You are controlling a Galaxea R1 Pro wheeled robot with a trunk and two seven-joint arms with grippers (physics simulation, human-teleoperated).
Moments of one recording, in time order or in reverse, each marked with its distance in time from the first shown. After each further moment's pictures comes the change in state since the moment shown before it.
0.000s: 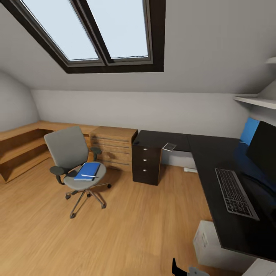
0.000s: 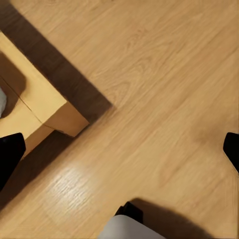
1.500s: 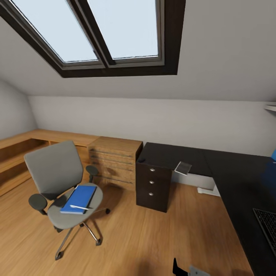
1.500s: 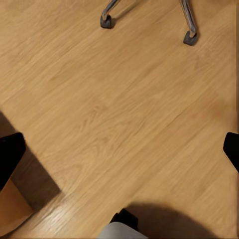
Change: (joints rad) left arm 0.000 -0.002 -0.003 0.000 -0.001 -0.004 0.002; right arm 0.000 -0.006 -0.002 0.000 0.000 0.001 0.000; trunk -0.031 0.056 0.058
